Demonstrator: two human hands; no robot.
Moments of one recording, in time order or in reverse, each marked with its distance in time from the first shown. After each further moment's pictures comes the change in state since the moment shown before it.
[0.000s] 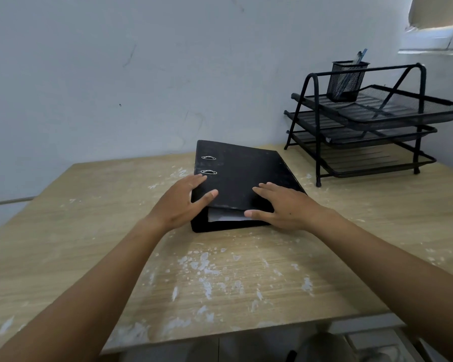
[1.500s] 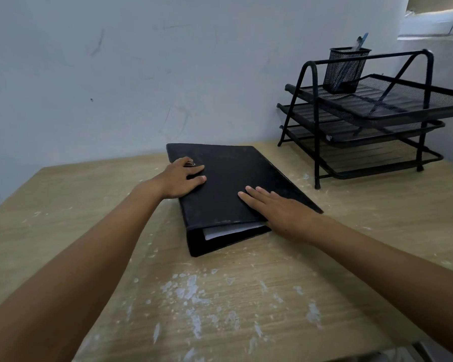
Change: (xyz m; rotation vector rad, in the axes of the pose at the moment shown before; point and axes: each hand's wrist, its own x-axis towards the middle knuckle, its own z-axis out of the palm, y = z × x) left_hand 0.113 -0.029 0.010 0.191 -0.283 -0.142; right_hand 0.033 0.023 0.014 -0.182 -0.067 -0.164
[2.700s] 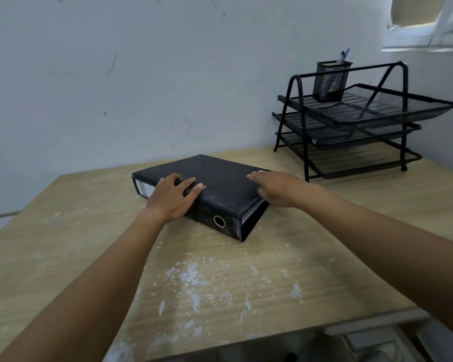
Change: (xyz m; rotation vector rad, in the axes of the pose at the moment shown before) left_hand -0.059 0.003 0.019 0.230 0.172 -0.070; right_hand 0.014 0.022 -0.036 0.016 0.071 0.113
